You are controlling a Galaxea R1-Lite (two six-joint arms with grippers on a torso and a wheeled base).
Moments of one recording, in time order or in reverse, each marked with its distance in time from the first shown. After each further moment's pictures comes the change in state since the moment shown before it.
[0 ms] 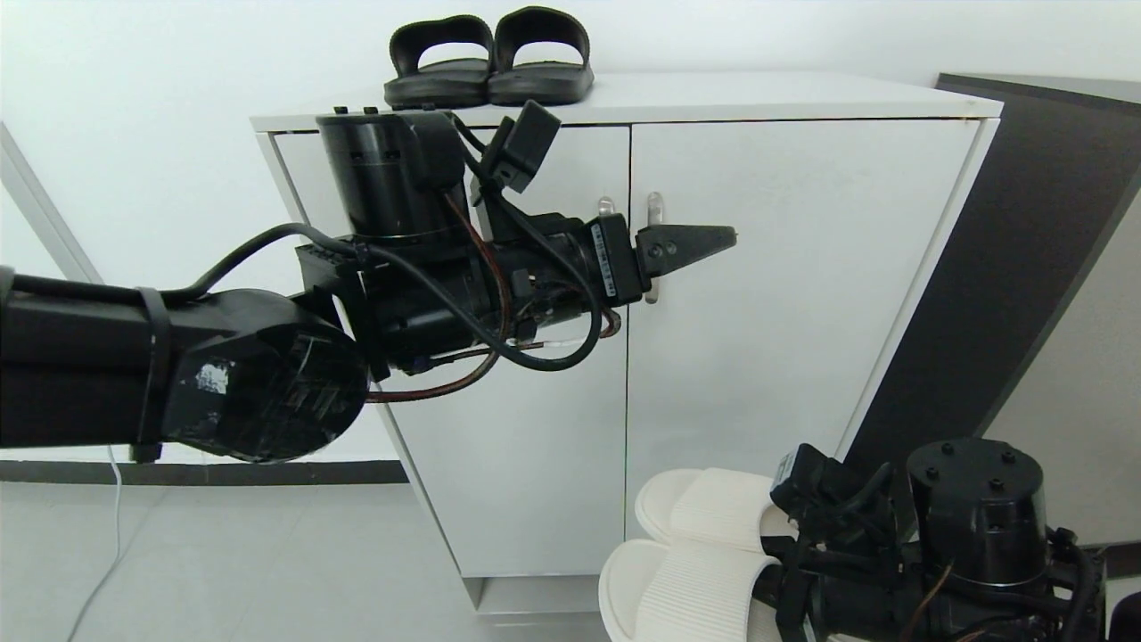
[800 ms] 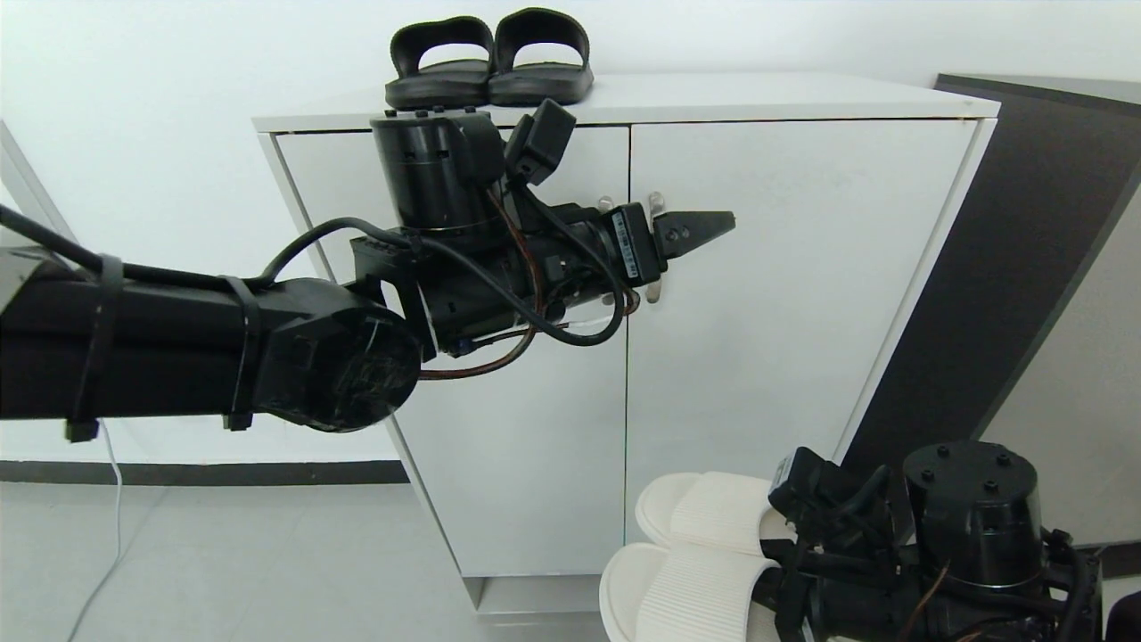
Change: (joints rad) left arm 0.023 0.099 -0.108 -0.002 0.093 0.017; right arm 0.000 0.007 0.003 0.000 0.000 0.001
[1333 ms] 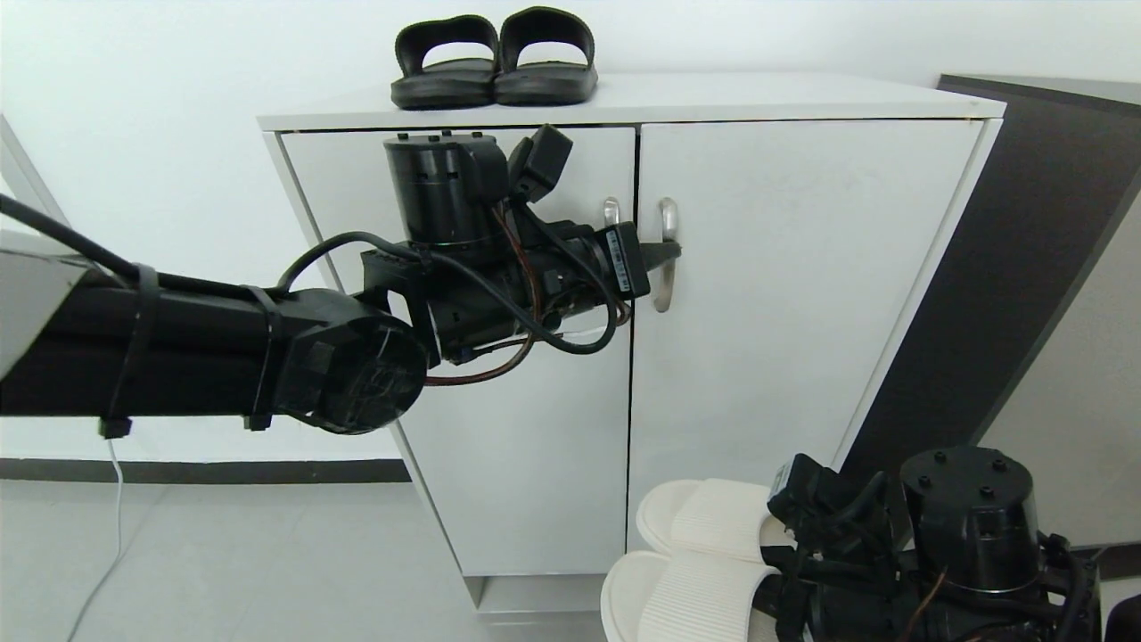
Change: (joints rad) left arm 0.000 0.010 0.026 -0.006 -0.002 0.003; right arm 0.000 0.006 0.011 0.000 0.006 -0.001
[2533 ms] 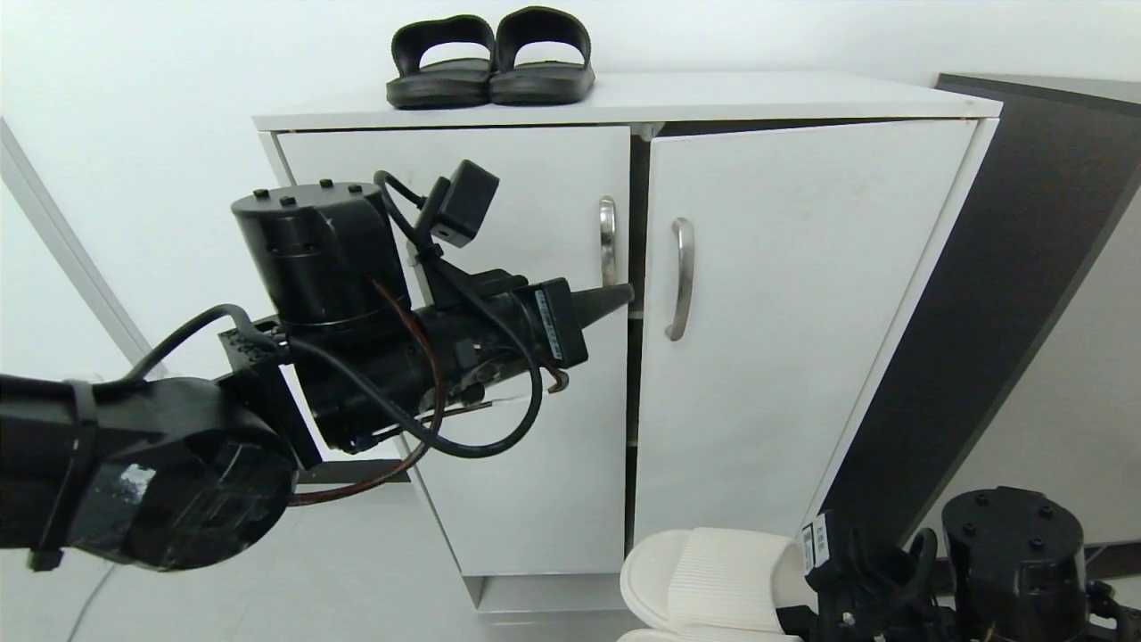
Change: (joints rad) left arm 0.013 -0.207 0.373 -0.184 -0.001 0.013; right arm 0.013 -0.008 0.141 -0.143 0.199 -0.026
